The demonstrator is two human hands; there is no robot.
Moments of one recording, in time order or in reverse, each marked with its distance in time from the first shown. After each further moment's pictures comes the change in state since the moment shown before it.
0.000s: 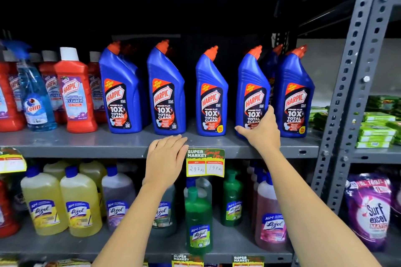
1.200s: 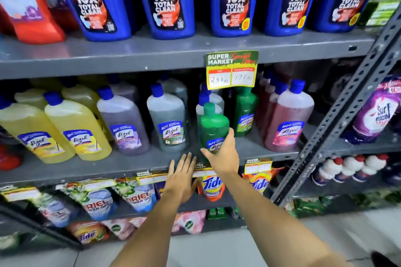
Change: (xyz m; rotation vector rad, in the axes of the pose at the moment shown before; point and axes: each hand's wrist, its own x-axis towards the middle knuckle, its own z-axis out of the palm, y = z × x) left_hand -0.265 -0.058 0.146 0.017 -0.987 0.054; right_hand -0.267 0.108 0.174 -0.031 -0.356 0.295
